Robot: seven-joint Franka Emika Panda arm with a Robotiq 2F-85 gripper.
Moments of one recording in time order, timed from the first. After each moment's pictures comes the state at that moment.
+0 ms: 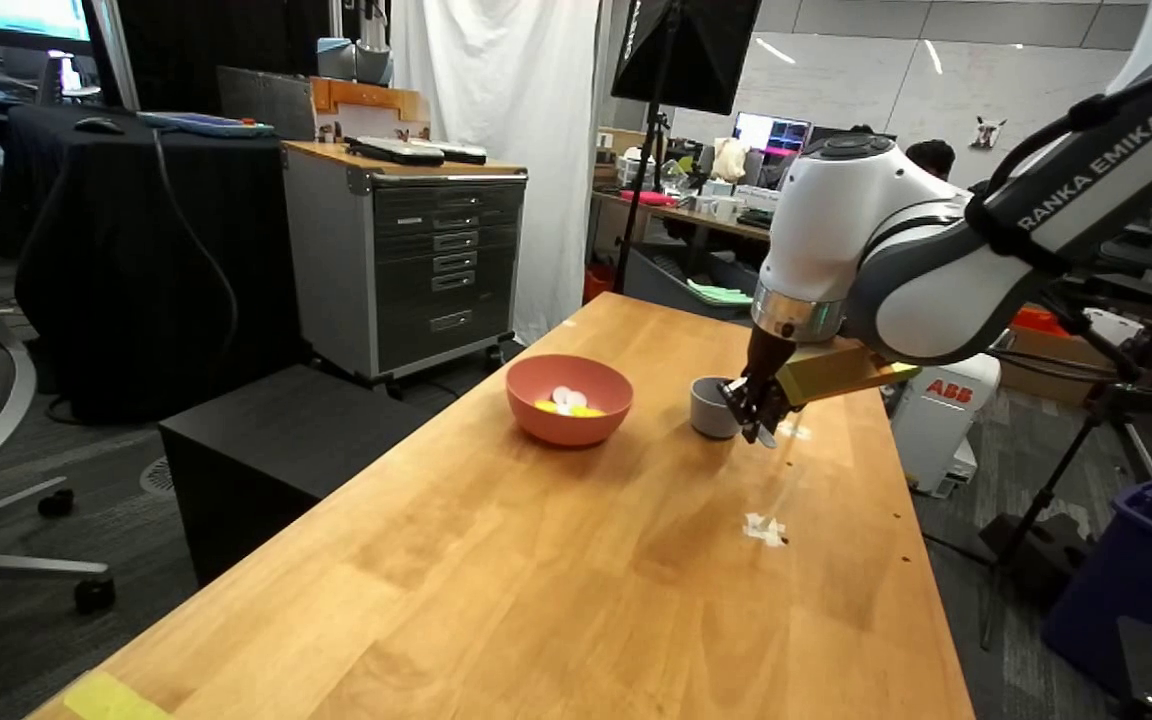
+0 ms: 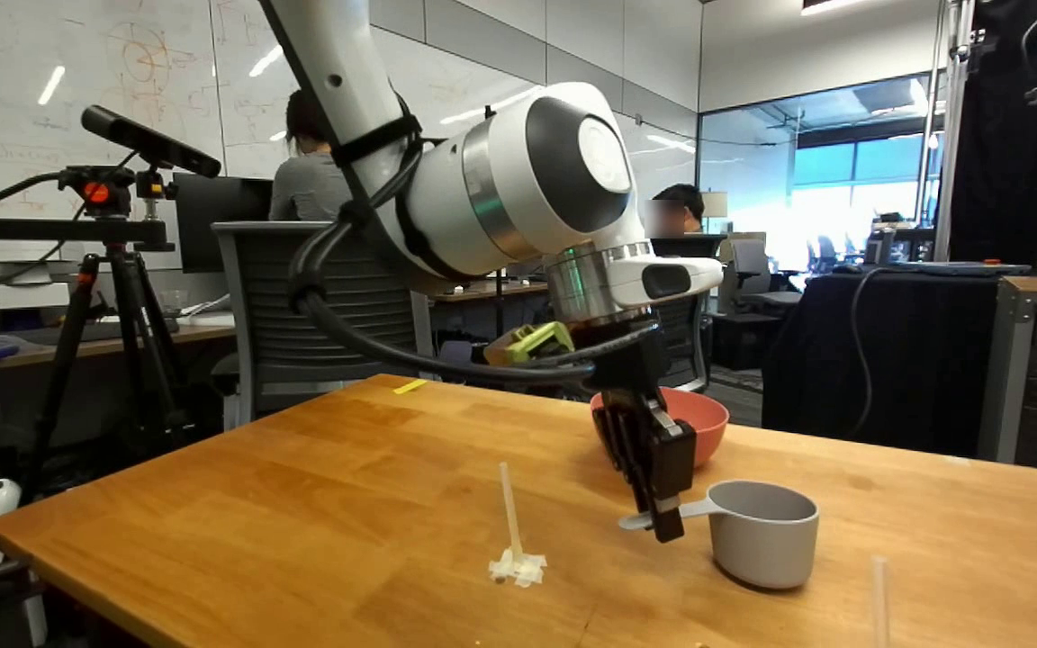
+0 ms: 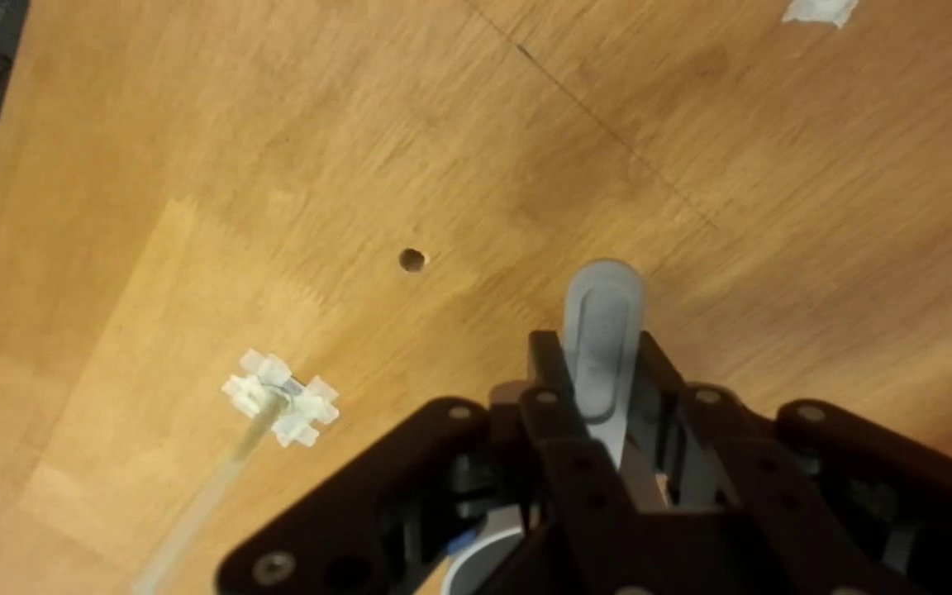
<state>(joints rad) -0.24 0.54 -0.01 -2.04 -0.58 2.65 0.79</state>
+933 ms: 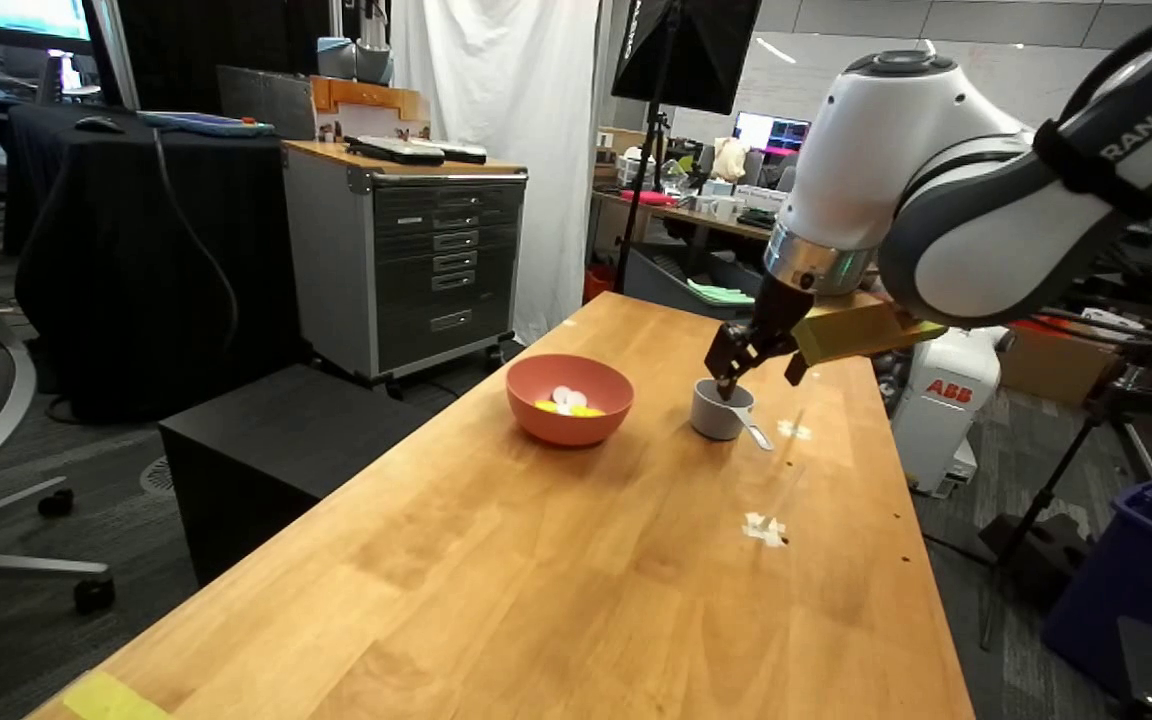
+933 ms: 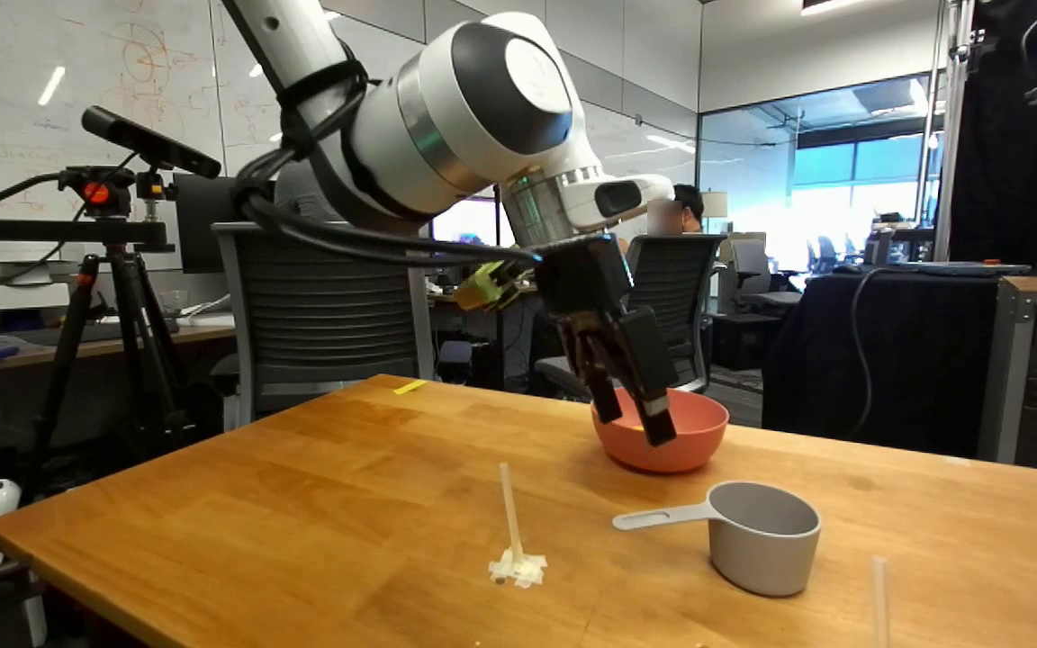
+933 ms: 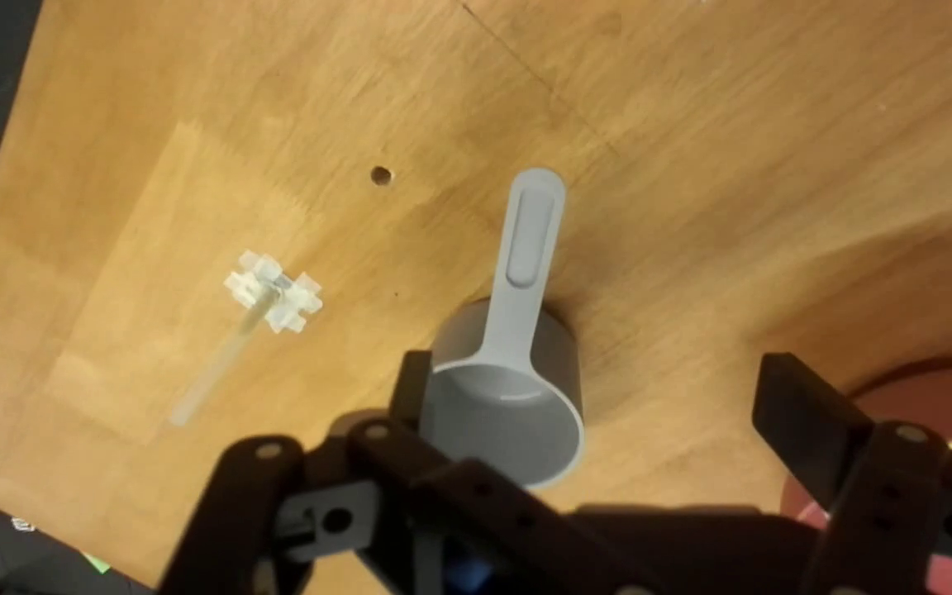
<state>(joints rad) 0.04 0.38 -0.24 -2.16 -0.49 2.72 0.75</state>
